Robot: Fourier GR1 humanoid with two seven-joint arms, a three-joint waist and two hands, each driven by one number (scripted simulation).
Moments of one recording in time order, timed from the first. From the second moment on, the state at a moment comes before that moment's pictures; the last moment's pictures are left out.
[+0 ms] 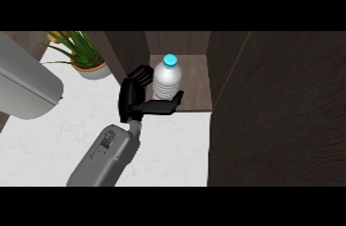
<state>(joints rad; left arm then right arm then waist) -0.49 0.01 -0.29 -1.18 0.33 0.54 -0.18 0.53 -0.06 0.24 -2.11 -0.28 0.27 -0.14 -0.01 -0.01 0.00</state>
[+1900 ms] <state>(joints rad) -1.09 0.03 -0.13 -0.25 0.13 0.72 -0.34 0.53 -0.06 0.28 -2.08 -0.26 0.29 -0.17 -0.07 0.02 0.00</state>
